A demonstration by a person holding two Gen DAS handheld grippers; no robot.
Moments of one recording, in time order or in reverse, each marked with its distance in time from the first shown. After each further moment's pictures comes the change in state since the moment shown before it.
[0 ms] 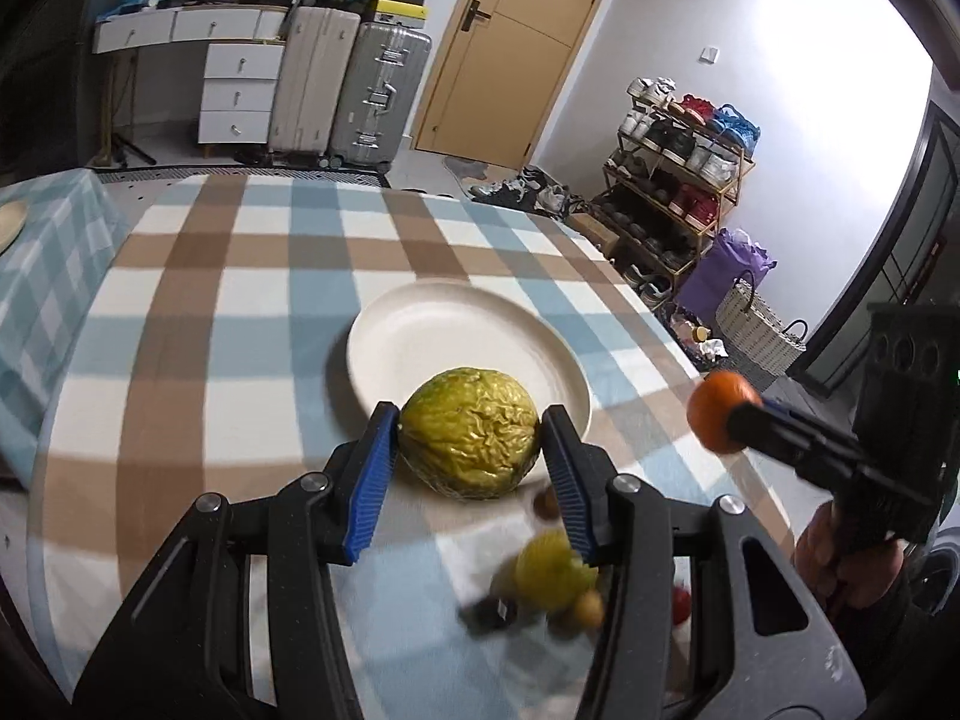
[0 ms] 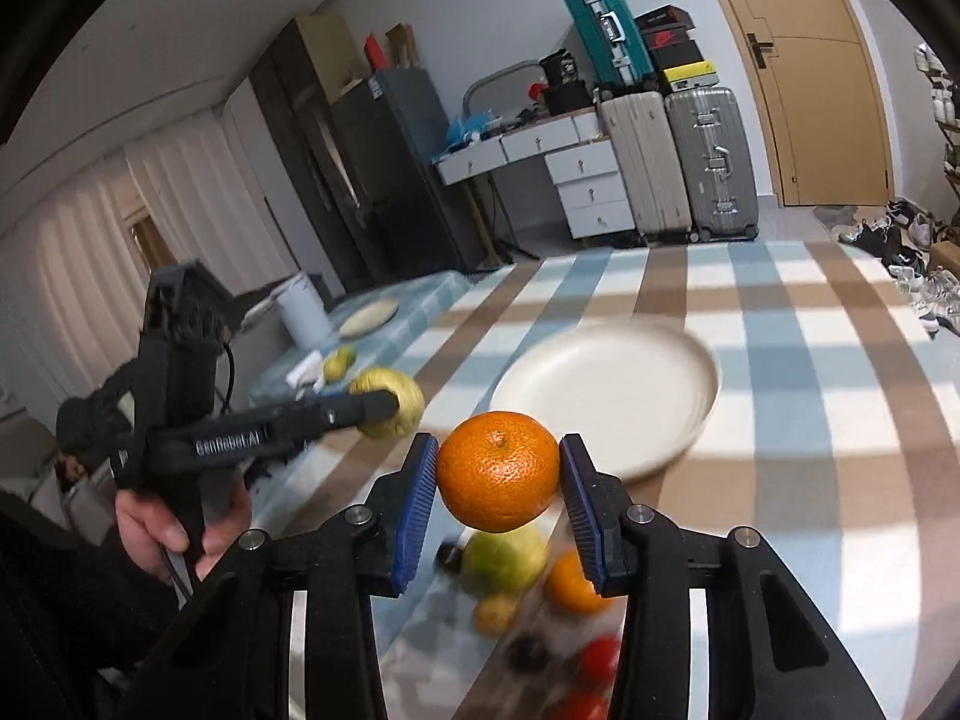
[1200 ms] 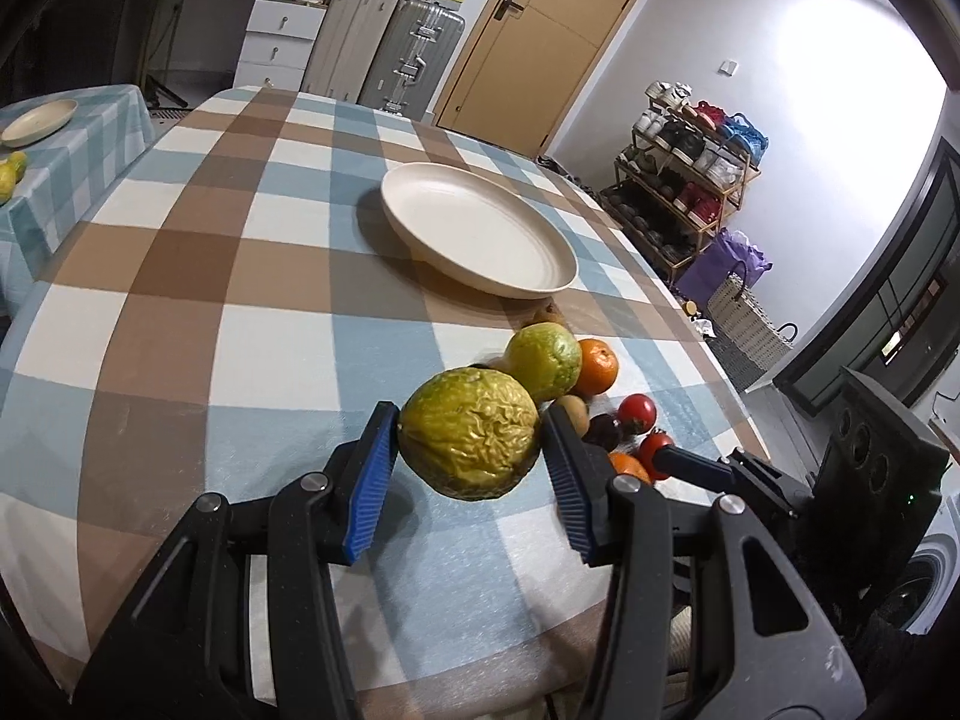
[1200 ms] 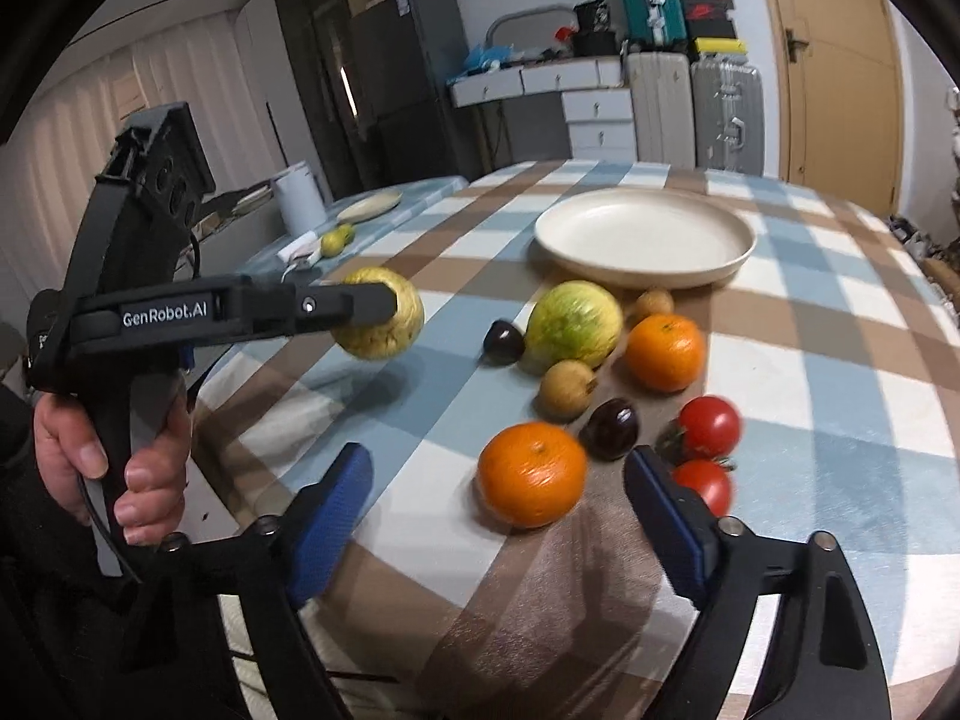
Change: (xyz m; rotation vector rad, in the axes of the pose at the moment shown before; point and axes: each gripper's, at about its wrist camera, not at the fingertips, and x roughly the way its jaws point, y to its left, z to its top) left arm -0.061 0.007 -0.144 -0.120 0.011 -0.011; right arm 0.000 0.067 -0.142 -0.163 0.176 -0.099
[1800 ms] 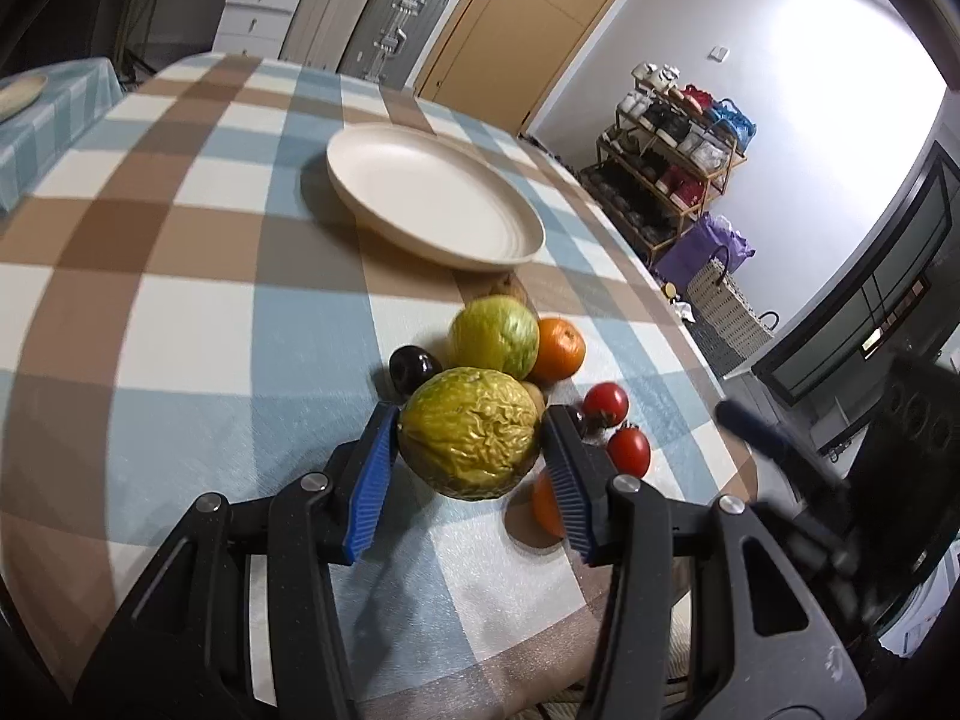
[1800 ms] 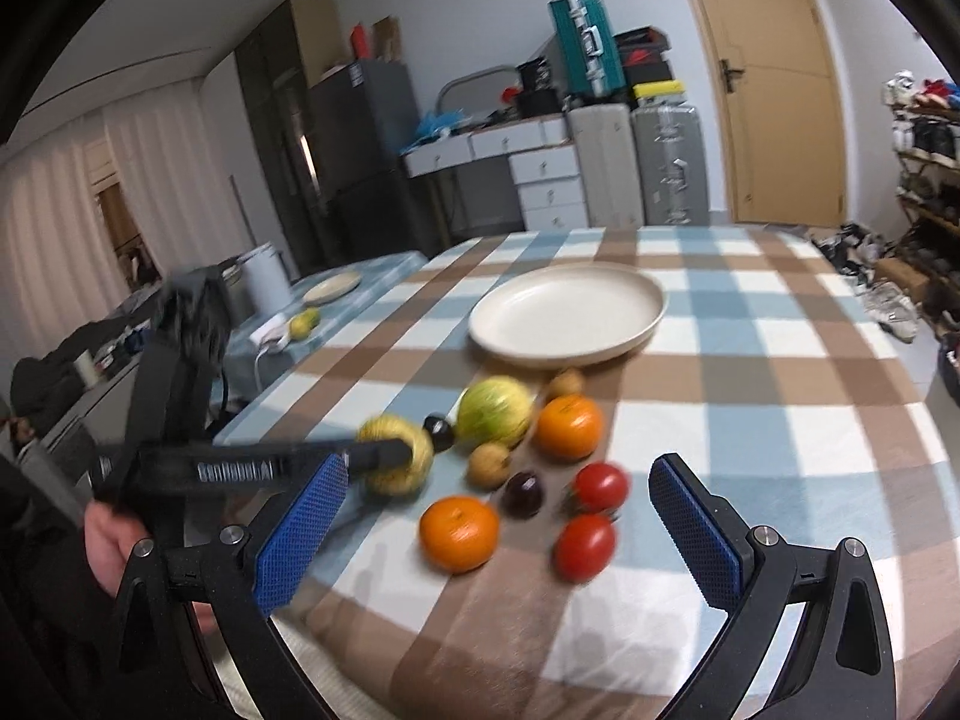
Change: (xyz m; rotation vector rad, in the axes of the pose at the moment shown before) left arm 0.039 -0.026 0.003 -0.013 0.046 -0.062; right arm -0.052 -0.022 0.012 0.081 -0.161 -0.049
